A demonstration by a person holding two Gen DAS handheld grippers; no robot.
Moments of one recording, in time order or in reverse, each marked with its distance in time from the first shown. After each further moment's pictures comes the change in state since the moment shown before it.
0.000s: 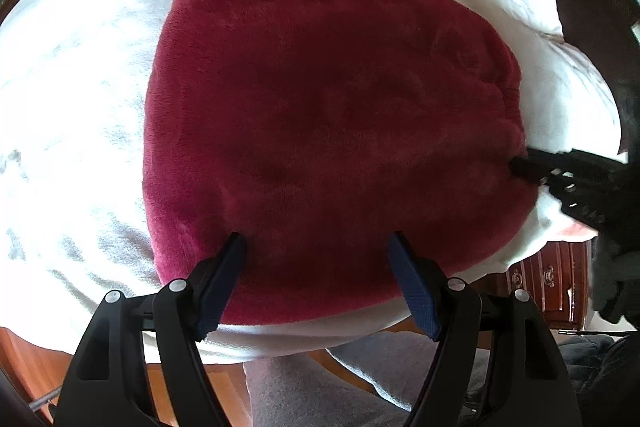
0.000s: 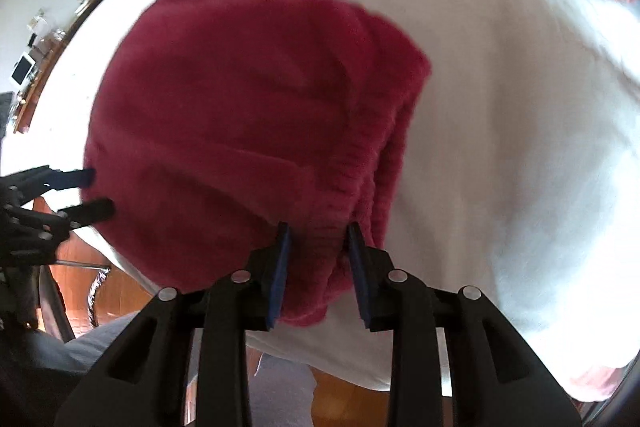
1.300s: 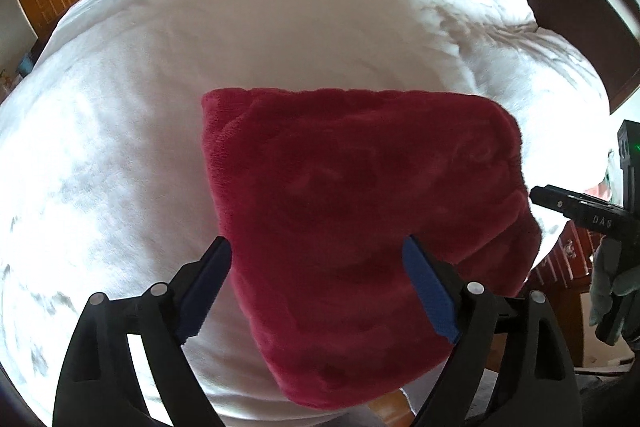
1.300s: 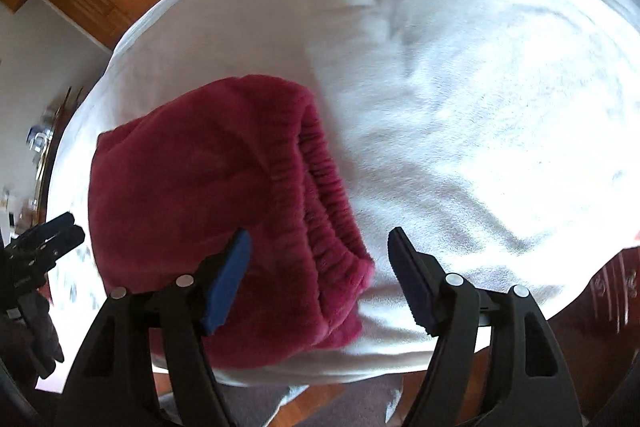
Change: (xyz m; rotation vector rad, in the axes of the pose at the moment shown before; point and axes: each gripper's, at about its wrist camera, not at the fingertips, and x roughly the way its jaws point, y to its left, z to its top) left arm -0.034 0.026 0.097 0.244 -0.080 0.020; right arm -0.026 -0.053 -0.001 0.540 -0.149 -0.008
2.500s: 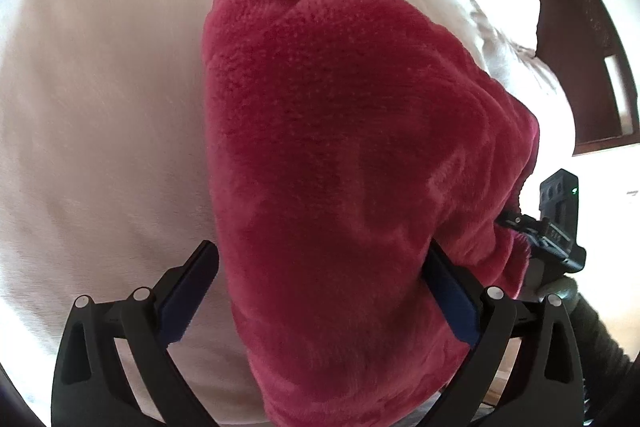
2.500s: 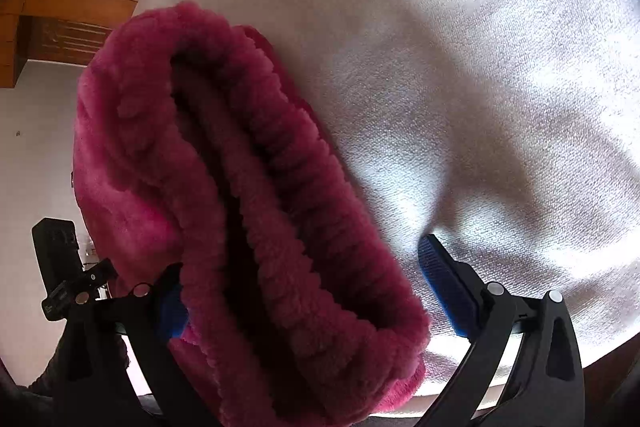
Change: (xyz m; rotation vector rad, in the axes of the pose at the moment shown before) left arm 0.091 0.075 -0.007 -0.247 0.226 -0.365; right arm 0.117 -0.037 0.011 0.250 0.206 0.243
